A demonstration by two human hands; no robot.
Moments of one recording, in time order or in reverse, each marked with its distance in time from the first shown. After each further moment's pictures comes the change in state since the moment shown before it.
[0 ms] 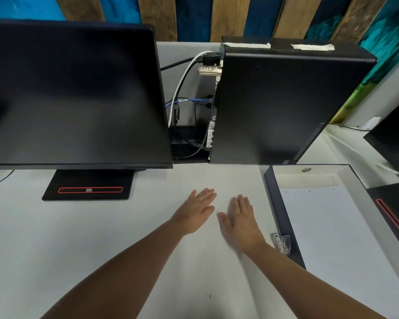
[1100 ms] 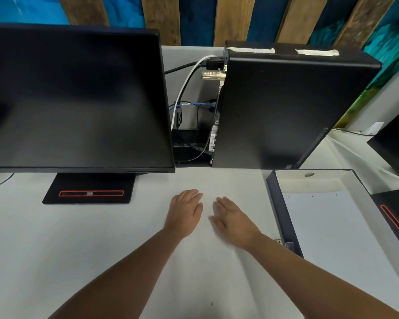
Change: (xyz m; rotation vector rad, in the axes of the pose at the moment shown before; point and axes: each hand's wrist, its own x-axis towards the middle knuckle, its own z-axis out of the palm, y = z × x) left_hand -0.007 -0.017 -0.002 0.177 0.267 -0.179; right_hand 0.025 -0.009 -0.007 -0.040 -0.126 -0.369
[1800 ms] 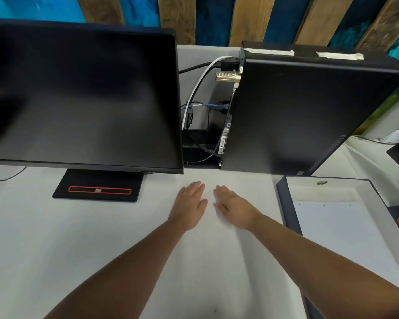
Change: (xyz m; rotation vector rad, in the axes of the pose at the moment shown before) left_hand 0.019 -0.008 -0.010 -0.015 -0.041 -0.032; right_hand 0.050 0.003 -0.024 -0.045 -0.143 0.008
